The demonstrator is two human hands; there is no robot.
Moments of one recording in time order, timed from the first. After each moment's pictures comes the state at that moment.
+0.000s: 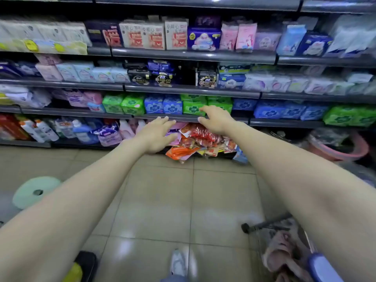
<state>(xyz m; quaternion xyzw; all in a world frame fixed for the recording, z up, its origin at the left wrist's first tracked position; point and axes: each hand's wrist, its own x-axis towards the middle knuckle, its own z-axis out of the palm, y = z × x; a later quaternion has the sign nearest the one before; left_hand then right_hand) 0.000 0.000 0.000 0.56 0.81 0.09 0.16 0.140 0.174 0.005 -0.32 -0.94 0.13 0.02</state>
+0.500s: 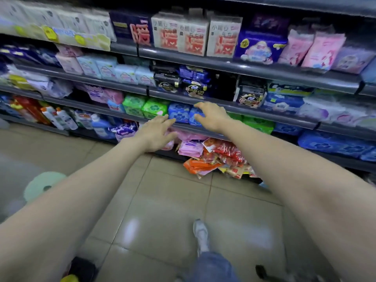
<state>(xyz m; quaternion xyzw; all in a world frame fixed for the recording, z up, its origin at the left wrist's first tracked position) -0.195 0.102 -0.018 0.48 0.86 0.08 0.18 -0.101 0.289 -0.019 -0.22 -0.96 0.14 -0.03</state>
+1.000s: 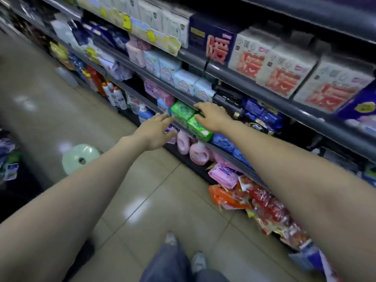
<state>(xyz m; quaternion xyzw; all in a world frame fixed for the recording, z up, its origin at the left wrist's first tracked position) -0.373 0.100 -0.032 0.27 0.94 0.13 0.18 -0.370 0.310 -0.043 0.00 -0.99 0.12 -0.08</state>
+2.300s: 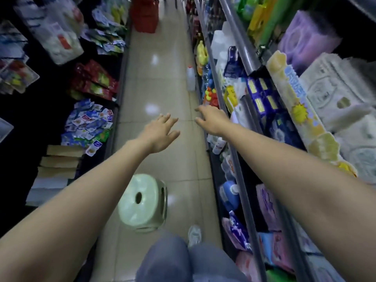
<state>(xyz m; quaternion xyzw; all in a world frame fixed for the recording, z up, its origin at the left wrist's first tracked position) -0.908 -0.259 -0.077 -0.13 0.96 0.21 0.13 -1.047 -0.115 -0.086 0.36 -0.92 0.08 -0.15</state>
